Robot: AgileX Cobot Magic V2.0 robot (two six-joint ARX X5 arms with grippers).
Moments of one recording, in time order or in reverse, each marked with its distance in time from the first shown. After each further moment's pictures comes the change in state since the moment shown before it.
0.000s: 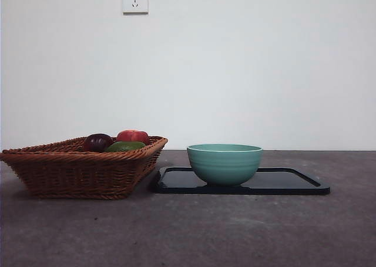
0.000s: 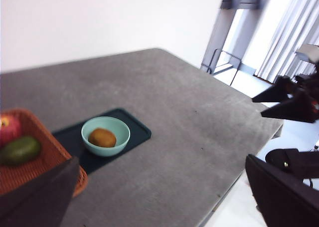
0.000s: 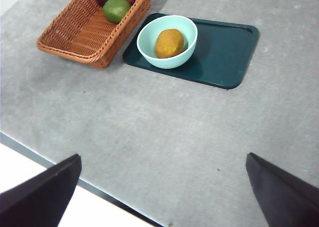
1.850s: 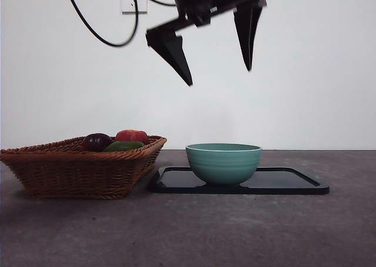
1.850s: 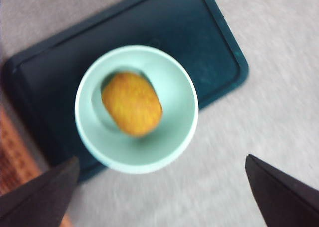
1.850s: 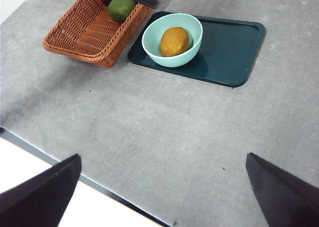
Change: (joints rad) left arm 0.124 1.650 0.994 -0.251 -0.001 -0.021; right arm 0.000 0.000 0.000 0.000 -0.014 0.010
